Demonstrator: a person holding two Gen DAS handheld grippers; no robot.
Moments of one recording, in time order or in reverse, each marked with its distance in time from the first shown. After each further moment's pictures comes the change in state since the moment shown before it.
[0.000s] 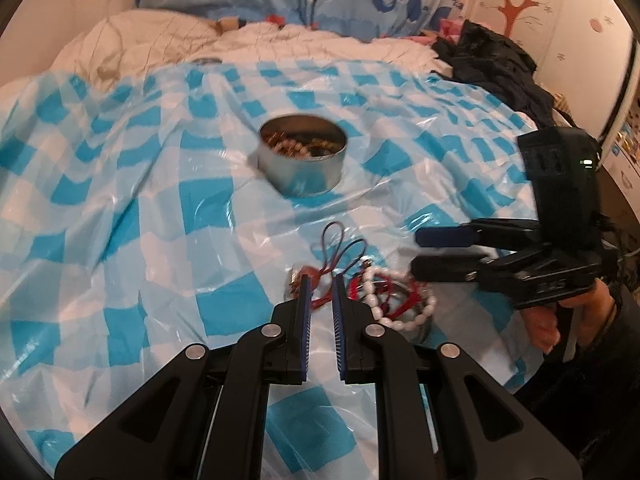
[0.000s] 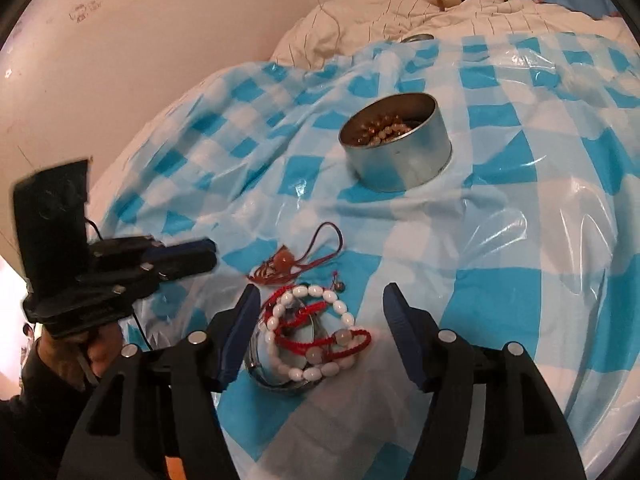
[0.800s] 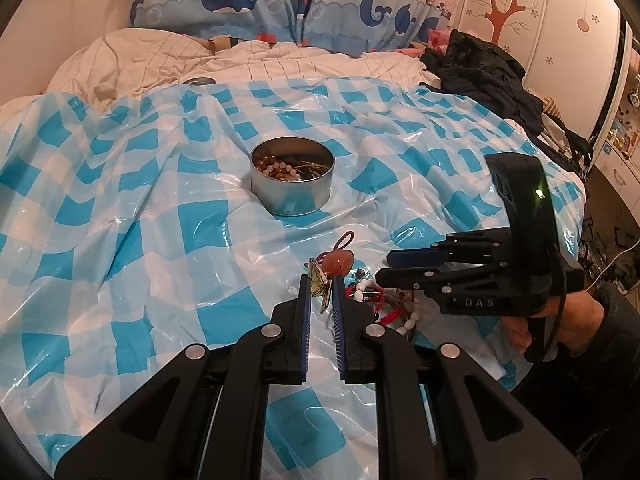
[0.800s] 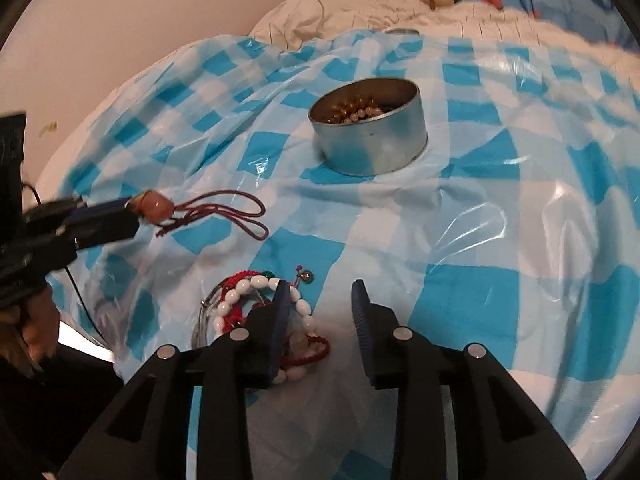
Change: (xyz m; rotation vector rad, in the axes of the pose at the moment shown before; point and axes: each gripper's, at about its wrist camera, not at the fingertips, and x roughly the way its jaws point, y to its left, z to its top) left arm -0.025 -0.012 0.005 0.047 -0.062 -0.015; right arm 0.016 -0.002 -0.006 -0.051 0.063 -0.151
